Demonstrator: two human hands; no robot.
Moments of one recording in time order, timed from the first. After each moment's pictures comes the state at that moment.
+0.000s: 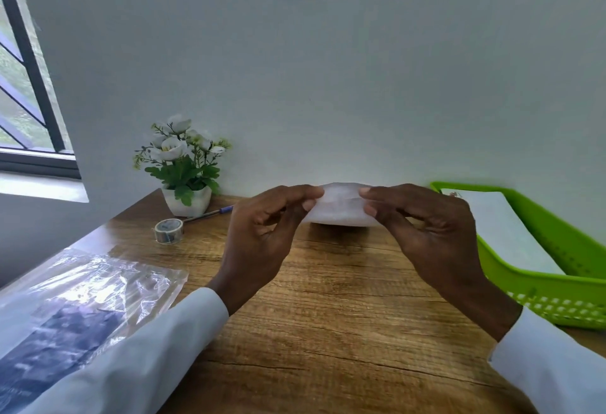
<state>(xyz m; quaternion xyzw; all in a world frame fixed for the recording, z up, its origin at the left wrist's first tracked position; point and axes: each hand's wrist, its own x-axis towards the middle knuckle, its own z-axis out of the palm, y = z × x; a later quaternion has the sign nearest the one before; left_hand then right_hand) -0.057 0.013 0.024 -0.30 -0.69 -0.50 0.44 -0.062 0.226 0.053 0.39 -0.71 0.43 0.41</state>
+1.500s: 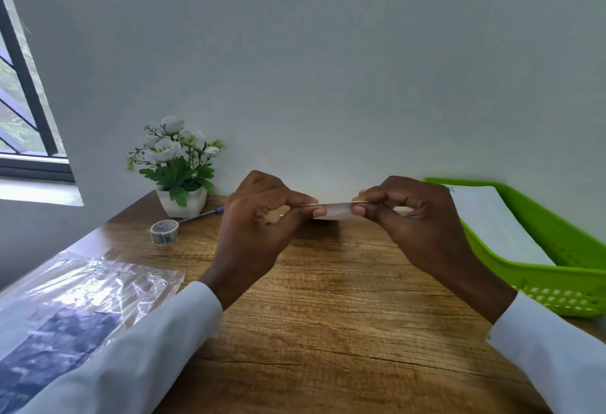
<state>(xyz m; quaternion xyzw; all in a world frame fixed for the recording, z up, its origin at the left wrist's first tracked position) -0.052 0.010 0.036 -0.28 -0.74 -0.39 0.48 -0.064 0.231 0.061 0.33 -0.78 0.43 0.32</state>
